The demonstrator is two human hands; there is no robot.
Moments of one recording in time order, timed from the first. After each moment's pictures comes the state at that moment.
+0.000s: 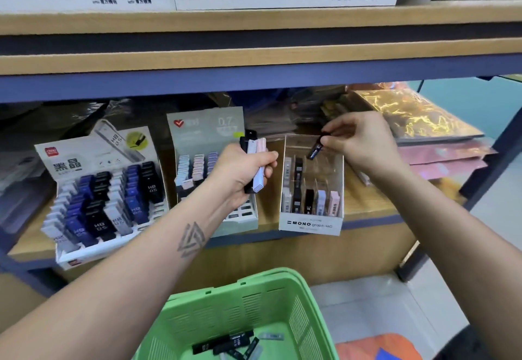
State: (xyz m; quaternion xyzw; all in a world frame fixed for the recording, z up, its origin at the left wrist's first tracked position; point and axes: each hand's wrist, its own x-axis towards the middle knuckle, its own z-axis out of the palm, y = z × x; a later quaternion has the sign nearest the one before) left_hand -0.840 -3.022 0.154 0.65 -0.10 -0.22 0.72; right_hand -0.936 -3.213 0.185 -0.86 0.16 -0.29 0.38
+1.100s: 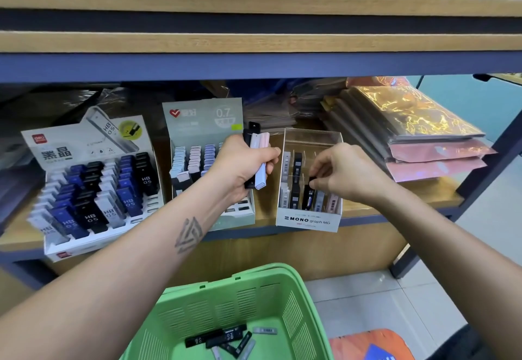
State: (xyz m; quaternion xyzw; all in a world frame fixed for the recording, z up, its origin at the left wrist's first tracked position) left_hand -0.837 -3.030 0.148 0.68 -0.12 -0.19 0.70; right_hand -0.945 -3.198 0.159 -0.96 0.12 -0.10 0.22
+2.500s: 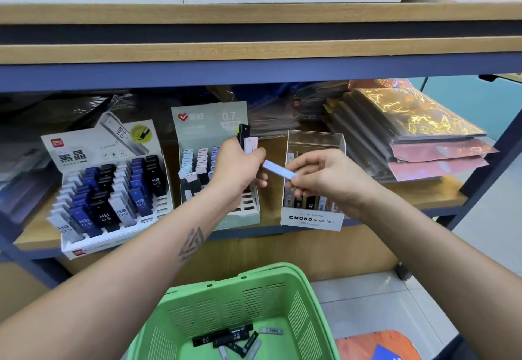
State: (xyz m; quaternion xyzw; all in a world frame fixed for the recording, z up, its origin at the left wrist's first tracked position) left_hand -0.842 -3.019 0.143 0.73 -0.11 -0.08 0.66; right_hand -0.955 -3.161 0.159 -0.79 0.11 -0.06 0.60
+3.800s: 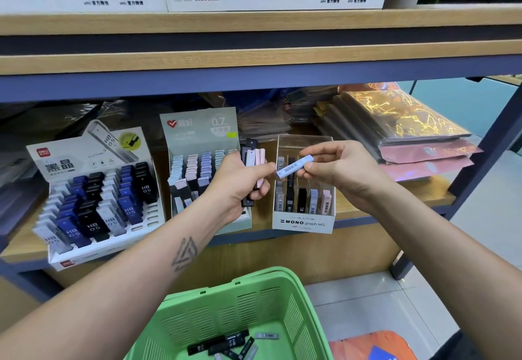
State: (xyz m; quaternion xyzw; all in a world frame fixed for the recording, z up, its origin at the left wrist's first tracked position) left_hand -0.858 -3.022 0.140 0.68 -0.16 -0.20 0.69; right_hand -0.959 -3.200 0.159 -0.73 0.11 -0.15 0.66
